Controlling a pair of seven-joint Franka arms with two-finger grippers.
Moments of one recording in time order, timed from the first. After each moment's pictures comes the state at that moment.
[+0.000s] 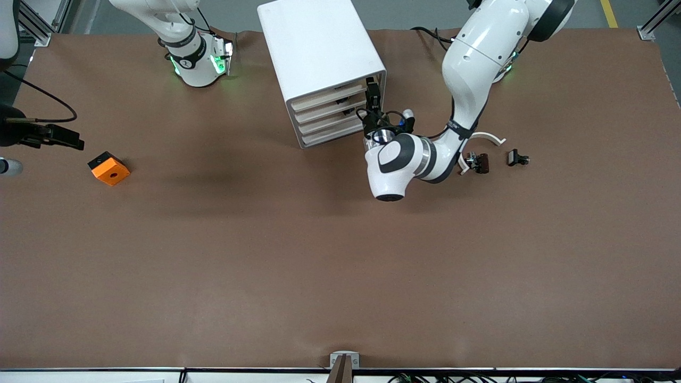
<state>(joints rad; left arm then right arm) -0.56 0.78 -0.12 -1.55 -0.84 1.10 -2.21 -0.04 0.06 -0.08 -1.63 -0.03 1.48 -0.07</state>
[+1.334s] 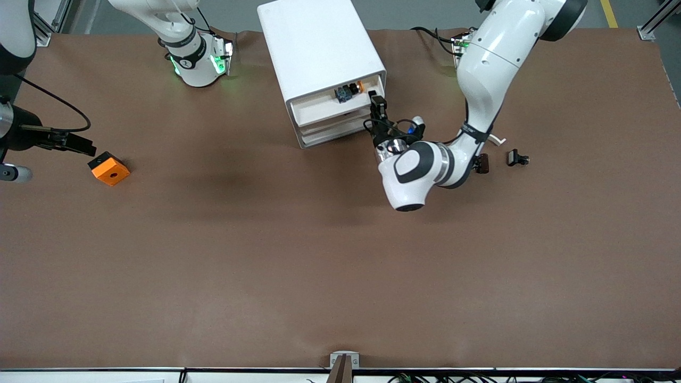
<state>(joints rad) -0.45 0.76 -0.12 -1.54 -0.87 1.15 -2.21 0.02 0.07 -0.06 -1.59 -0.03 1.47 0.15</state>
